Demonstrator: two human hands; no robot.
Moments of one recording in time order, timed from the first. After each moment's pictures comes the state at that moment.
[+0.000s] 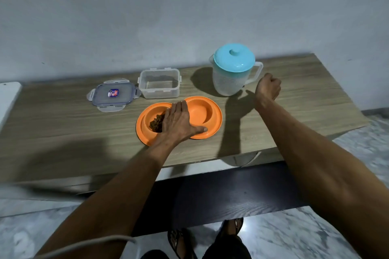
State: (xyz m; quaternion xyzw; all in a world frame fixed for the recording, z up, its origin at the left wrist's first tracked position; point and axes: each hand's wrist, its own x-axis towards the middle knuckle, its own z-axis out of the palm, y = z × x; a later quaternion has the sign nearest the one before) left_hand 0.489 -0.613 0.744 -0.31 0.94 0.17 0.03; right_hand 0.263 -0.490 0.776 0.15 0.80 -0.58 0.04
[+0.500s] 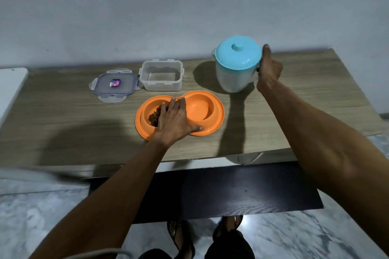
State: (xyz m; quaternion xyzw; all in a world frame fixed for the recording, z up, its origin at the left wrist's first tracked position) left_hand 0.494 -0.611 0.737 -0.31 0.94 0.13 0.04; right_hand 0.222 -0.516 0.778 0.09 0.75 -0.65 0.13
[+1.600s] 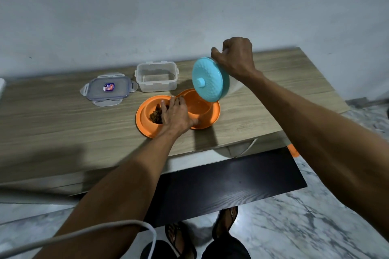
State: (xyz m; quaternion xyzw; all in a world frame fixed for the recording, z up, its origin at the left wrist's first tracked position) left_hand 0.493 -0.619 0.732 -0.31 0.93 0.17 0.04; right_hand 0.324 -0.536 0.855 -0.35 0.88 -0.31 -0.10
